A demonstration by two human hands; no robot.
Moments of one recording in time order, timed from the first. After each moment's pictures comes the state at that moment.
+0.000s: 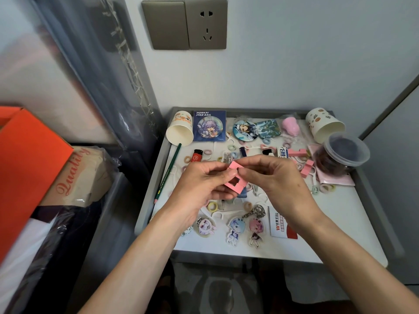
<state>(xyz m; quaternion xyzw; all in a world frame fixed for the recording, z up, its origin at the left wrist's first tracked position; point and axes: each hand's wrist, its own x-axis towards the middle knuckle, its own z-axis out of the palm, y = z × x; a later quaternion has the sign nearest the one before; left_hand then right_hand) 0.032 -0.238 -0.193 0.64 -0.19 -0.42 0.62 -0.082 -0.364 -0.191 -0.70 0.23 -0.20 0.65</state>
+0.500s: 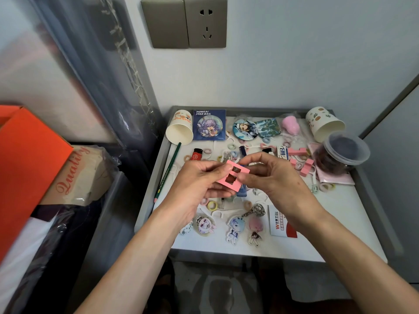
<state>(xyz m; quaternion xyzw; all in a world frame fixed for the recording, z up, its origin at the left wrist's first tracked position) 0.036 -0.237 -0.195 0.65 -0.17 -0.42 0.62 -0.084 -0.367 -0.192 -0.68 0.23 -0.14 0.69</state>
